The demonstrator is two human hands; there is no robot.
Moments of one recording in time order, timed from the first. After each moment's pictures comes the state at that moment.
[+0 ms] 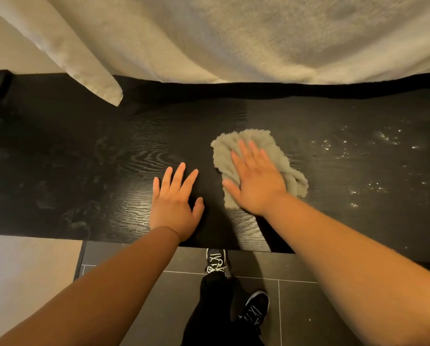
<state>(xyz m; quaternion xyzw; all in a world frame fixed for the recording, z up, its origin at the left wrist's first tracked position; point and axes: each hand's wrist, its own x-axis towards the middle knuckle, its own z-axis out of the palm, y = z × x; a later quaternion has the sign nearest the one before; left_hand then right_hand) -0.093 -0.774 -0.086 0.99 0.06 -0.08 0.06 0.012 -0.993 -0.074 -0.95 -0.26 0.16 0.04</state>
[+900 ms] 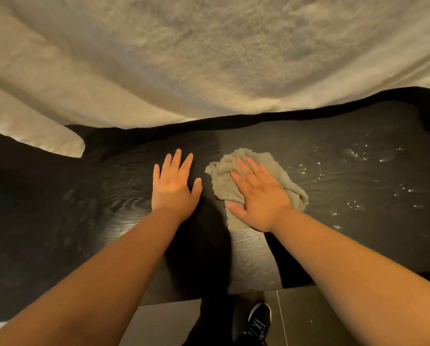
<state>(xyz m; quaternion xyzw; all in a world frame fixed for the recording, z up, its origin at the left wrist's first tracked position) 0.060 -0.790 -0.081 0.99 0.02 -0.07 0.09 0.059 -1.039 -0.075 -0.96 -0.24 0.15 0.04</state>
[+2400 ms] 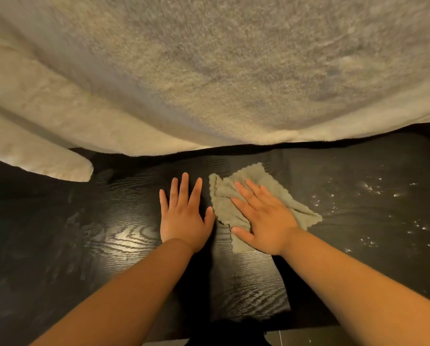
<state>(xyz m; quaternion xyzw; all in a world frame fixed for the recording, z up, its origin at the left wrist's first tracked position) 0.065 -0.791 -0.081 0.99 0.04 -0.13 0.06 0.089 -1.028 -0.072 -0.93 -0.30 0.20 0.06</state>
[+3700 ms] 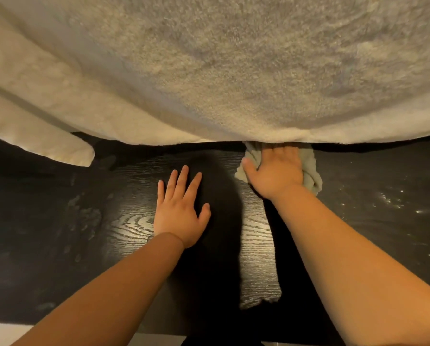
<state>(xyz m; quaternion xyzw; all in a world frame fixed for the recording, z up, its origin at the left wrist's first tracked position) 0.065 -0.791 -0.082 0.99 0.05 -0.11 0.06 0.198 -1.019 -0.071 -0.99 -0.09 0.15 0.02</state>
